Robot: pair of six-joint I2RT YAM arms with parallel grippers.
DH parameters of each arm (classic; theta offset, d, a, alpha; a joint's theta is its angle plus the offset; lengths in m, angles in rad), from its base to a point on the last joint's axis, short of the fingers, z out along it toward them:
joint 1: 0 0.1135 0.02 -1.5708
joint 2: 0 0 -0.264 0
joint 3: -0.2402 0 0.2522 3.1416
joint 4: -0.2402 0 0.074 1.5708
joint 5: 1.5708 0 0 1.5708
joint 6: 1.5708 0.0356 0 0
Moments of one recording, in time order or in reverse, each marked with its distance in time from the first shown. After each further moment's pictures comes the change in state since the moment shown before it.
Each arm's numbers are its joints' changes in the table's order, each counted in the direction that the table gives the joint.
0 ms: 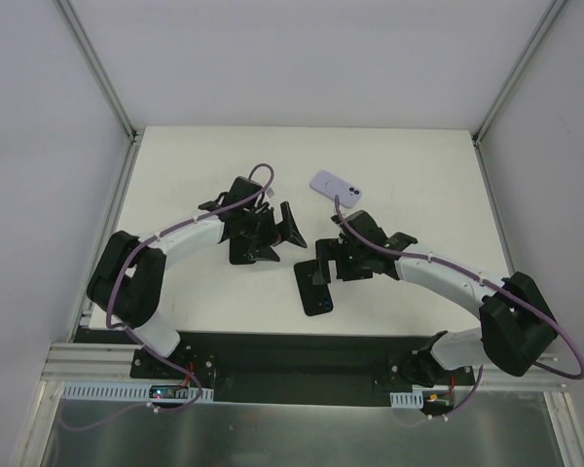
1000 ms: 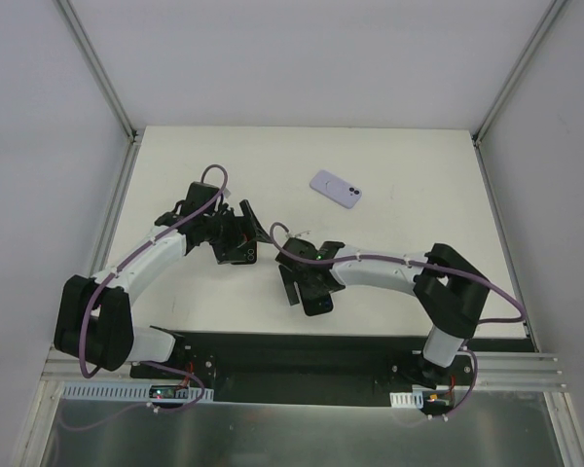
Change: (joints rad) left arm 0.190 -0.322 0.164 -0.132 -0.082 0.030; right arm 0.364 0.383 -0.296 -0.219 0.419 0.153
